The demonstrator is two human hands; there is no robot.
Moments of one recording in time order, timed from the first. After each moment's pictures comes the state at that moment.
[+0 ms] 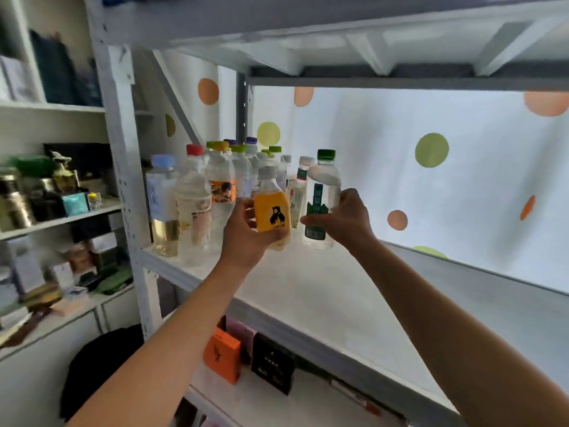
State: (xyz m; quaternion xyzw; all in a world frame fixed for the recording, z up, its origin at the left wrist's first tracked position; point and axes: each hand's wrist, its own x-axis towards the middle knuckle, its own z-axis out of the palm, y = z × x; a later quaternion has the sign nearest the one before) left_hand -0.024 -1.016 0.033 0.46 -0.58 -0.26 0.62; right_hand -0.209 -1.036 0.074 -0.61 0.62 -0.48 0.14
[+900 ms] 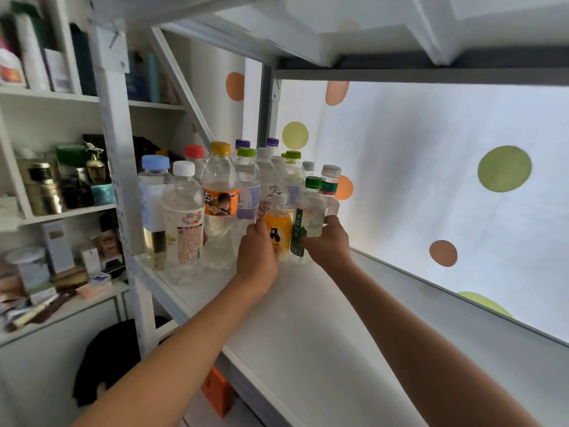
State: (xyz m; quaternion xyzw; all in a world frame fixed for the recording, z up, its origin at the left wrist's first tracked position) left_hand -0.050 -1.130 0.000 0.71 -0.59 0.00 0.38; right_hand -0.183 -1.161 0.030 -0.64 0.59 -0.44 0.24
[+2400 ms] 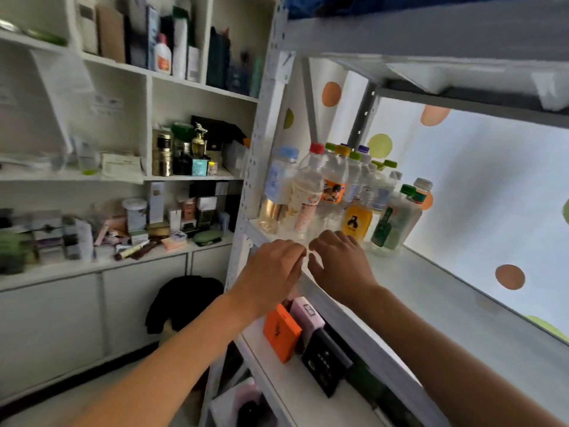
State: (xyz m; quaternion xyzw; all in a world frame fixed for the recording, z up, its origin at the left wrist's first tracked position) left_hand 0.070 -0.930 -0.020 0.55 -0.73 0.12 0.40; right_hand -0.084 -0.994 0.025 -0.90 0.37 -0.19 -0.16
